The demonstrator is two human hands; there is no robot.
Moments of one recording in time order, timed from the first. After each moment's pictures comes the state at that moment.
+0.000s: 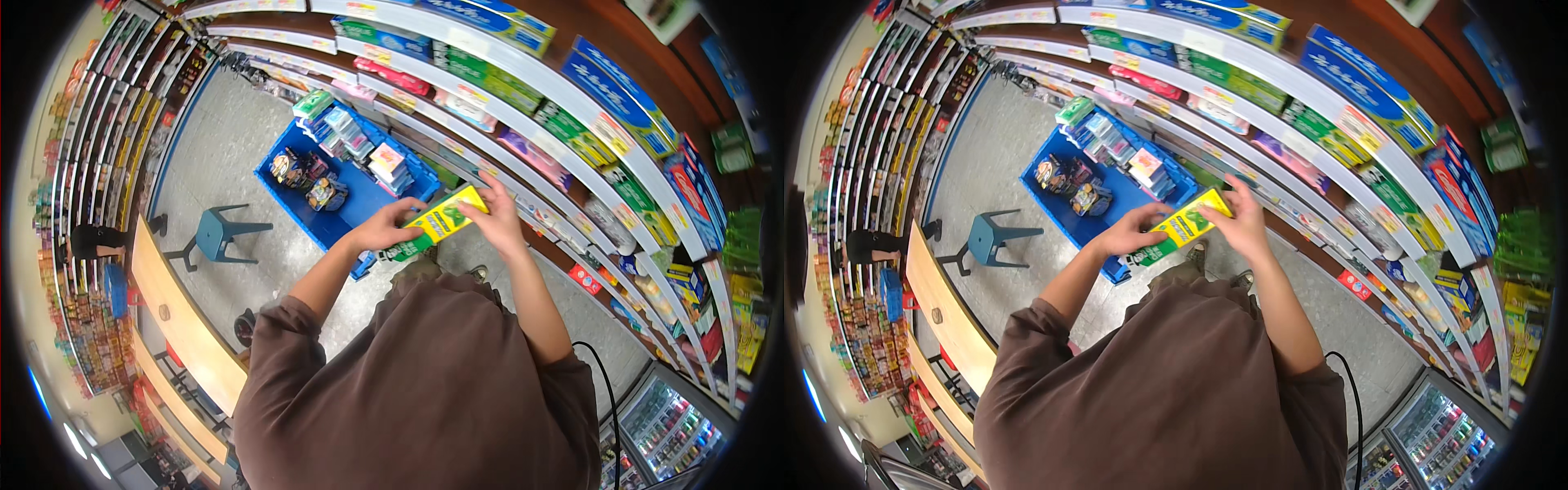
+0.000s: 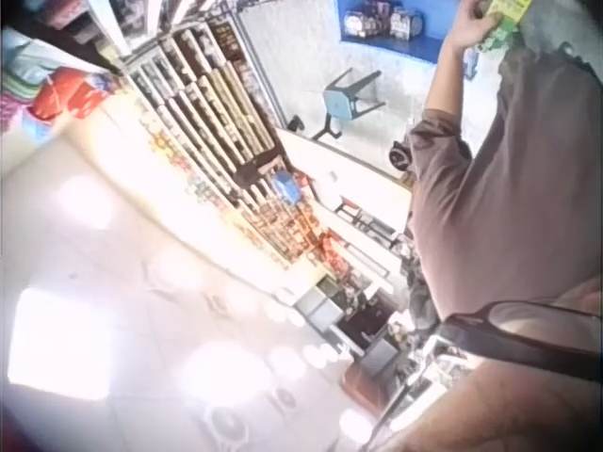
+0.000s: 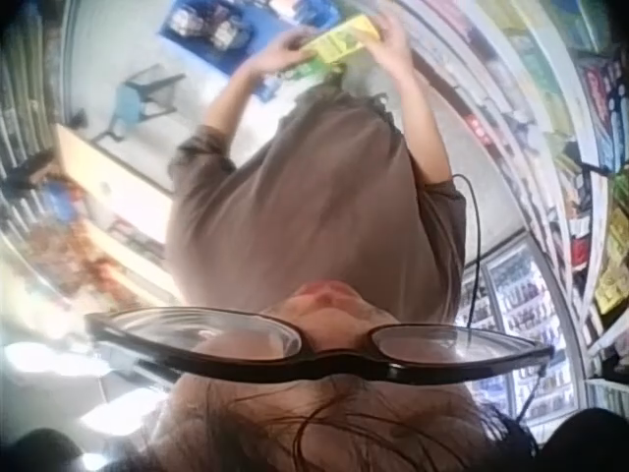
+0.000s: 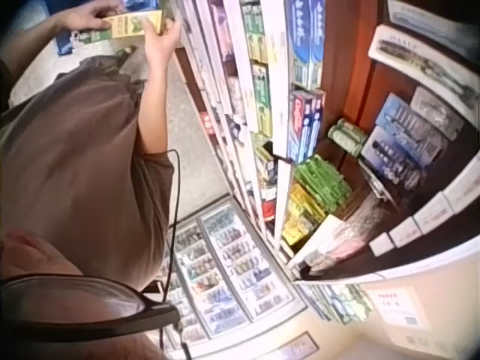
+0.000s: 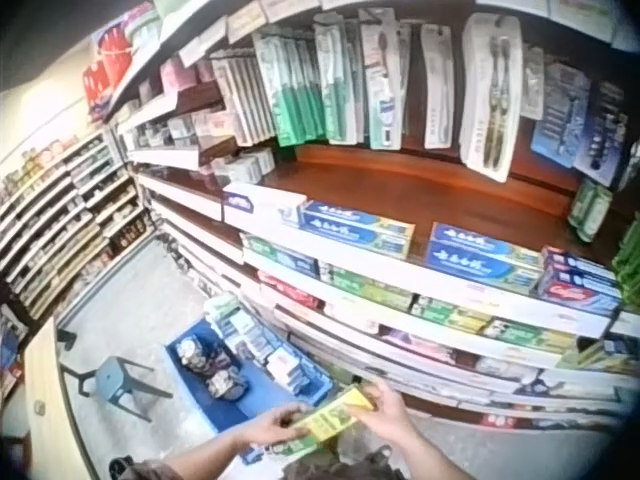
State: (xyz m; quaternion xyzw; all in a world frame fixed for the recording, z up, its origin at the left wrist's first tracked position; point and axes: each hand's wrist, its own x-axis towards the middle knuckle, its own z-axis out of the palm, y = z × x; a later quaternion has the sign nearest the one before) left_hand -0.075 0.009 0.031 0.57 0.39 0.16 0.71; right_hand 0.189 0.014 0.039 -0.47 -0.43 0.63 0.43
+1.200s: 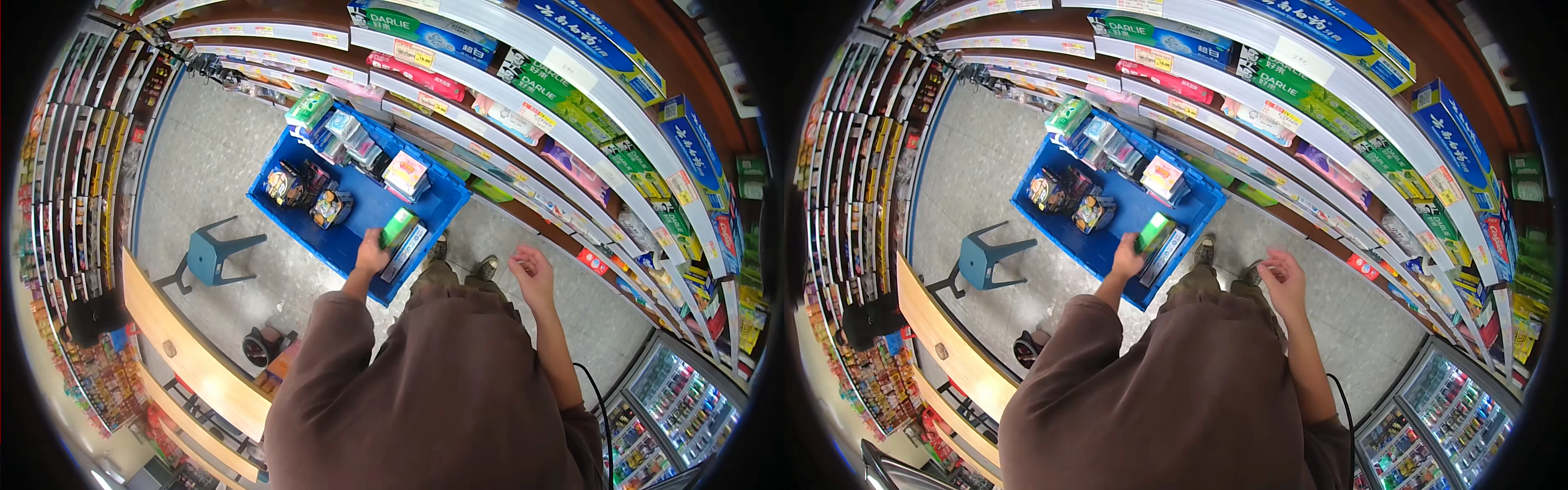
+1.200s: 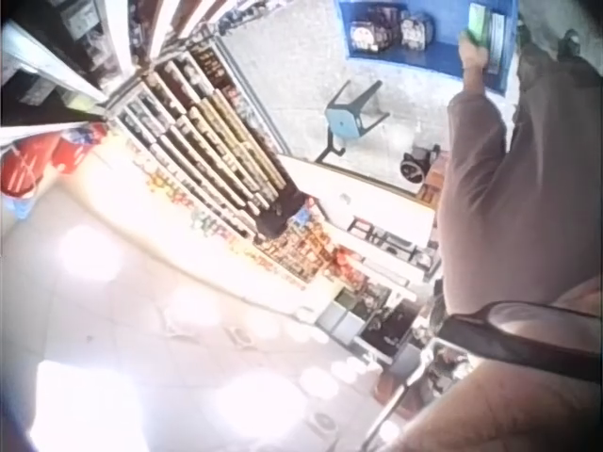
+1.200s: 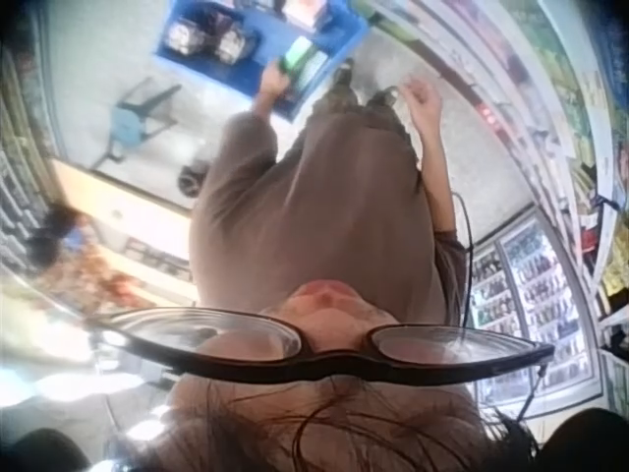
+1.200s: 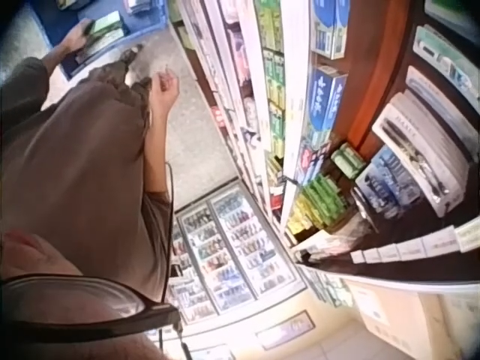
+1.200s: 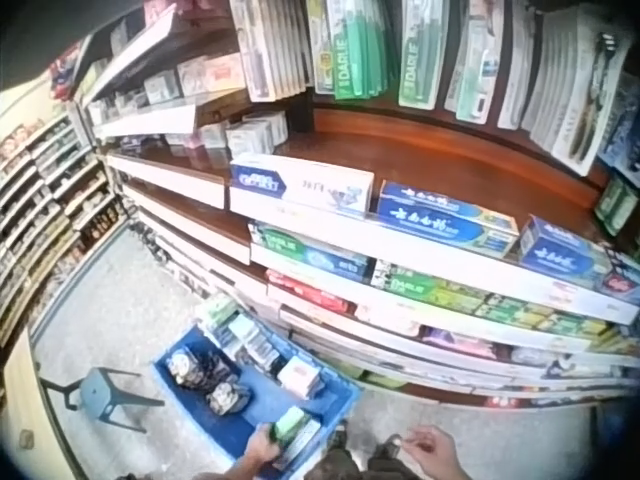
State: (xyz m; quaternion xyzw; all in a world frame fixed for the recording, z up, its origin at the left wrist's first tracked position) left_hand -0.222 -0.011 -0.216 0.63 0.67 0.16 0.35; right_hand 0.160 -0.045 -0.026 -0.67 -0.38 0.51 0.38
